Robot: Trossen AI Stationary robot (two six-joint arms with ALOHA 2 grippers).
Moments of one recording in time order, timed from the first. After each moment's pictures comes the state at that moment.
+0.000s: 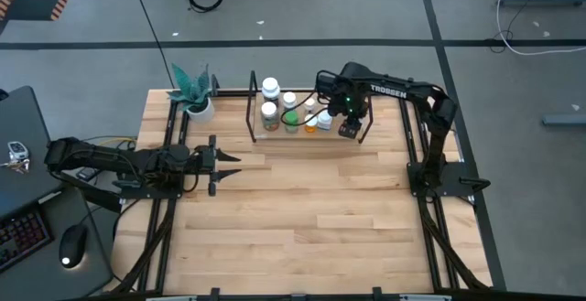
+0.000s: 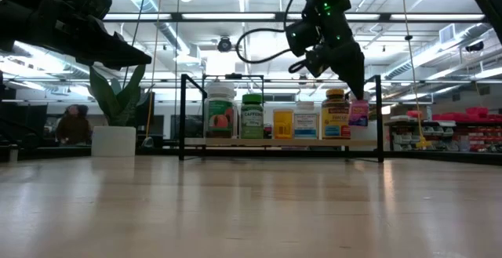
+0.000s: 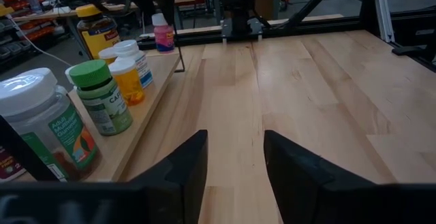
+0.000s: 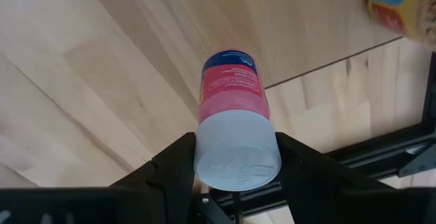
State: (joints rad) left arm -0.05 0.53 0.14 0.20 -0.16 0.09; right arm -0.51 1.87 1.66 -1.57 0.06 -0.05
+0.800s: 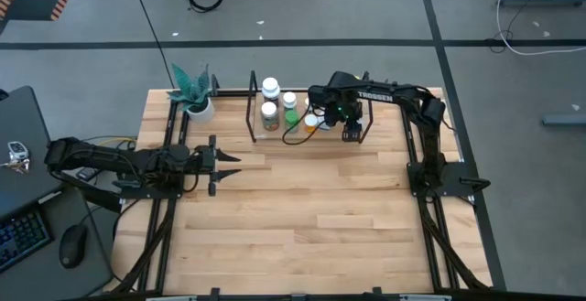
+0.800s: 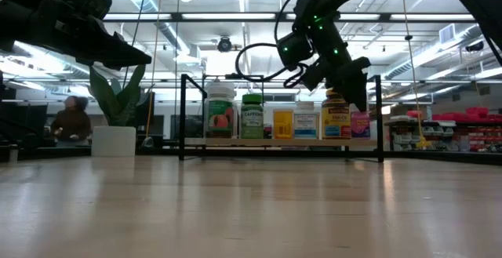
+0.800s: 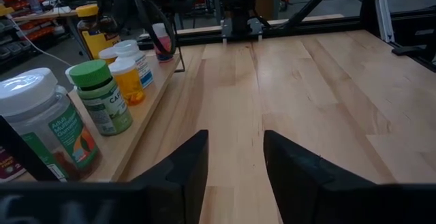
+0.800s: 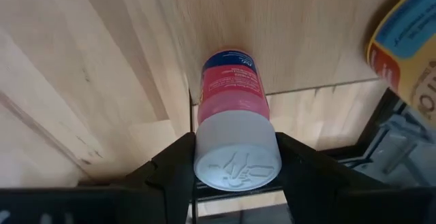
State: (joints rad) left arm -0.05 0.53 0.14 0.20 -0.16 0.09; right arm -0.47 1.97 1.65 -1.57 0.21 -0.26
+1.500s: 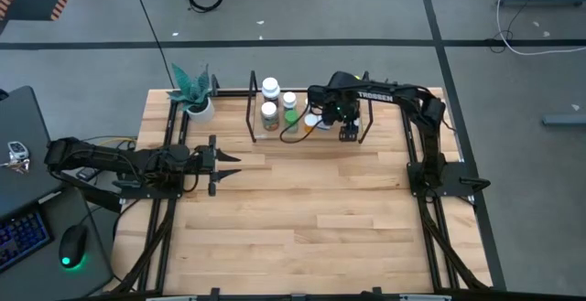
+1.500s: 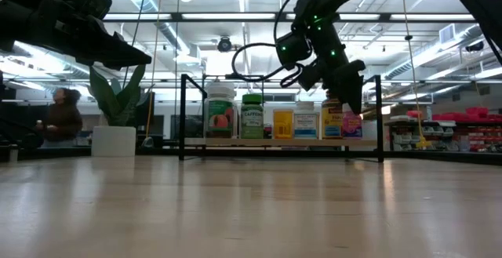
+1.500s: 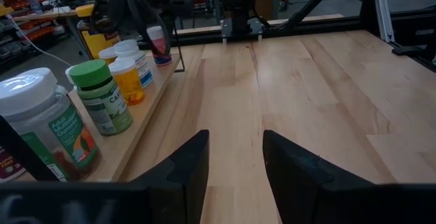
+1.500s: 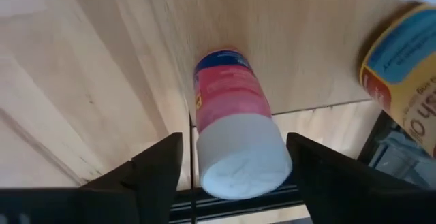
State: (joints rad) left arm -0.05 0.53 0.14 0.20 -0.16 0.09; right arm -0.47 1.97 1.65 -1.52 0.20 -0.27
